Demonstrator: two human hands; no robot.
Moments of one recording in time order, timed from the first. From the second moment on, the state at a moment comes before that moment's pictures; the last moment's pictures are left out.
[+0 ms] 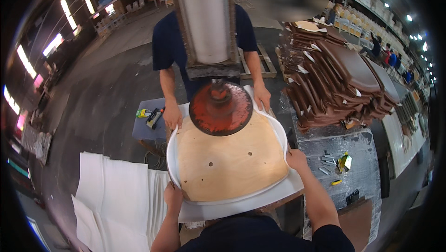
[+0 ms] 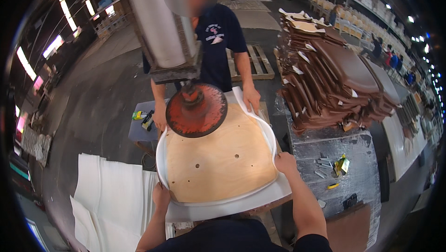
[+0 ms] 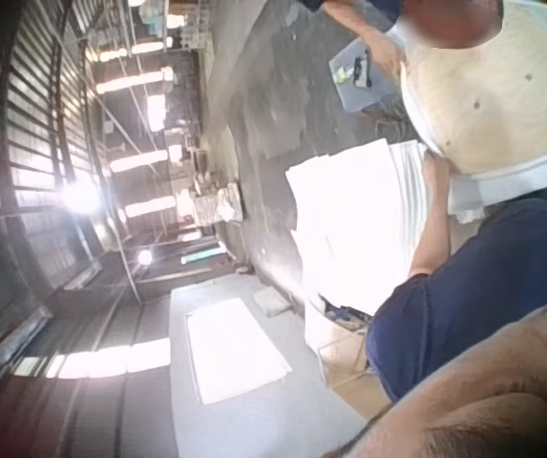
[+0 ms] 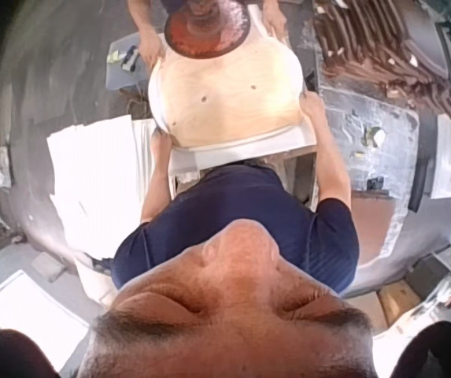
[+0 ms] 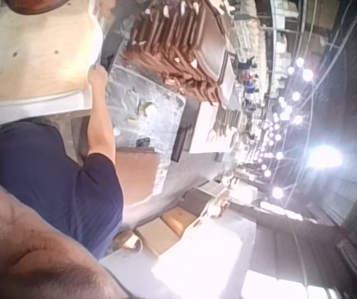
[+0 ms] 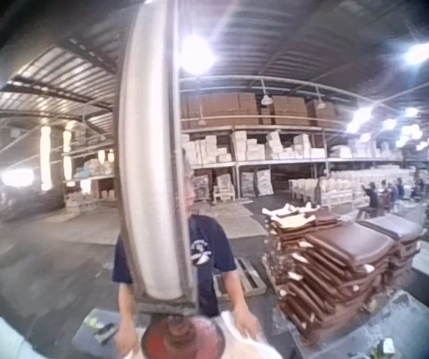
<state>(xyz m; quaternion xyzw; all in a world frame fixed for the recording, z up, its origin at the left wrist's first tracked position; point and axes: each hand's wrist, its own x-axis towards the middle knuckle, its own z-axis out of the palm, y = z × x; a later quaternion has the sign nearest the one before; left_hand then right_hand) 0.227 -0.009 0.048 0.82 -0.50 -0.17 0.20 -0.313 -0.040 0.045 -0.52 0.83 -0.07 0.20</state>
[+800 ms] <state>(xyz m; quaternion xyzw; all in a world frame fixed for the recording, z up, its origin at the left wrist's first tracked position) 0.263 -0.008 0.048 0.85 -0.41 -0.30 0.13 -0.329 -0.027 0.016 -0.55 0.77 -0.16 0.28</state>
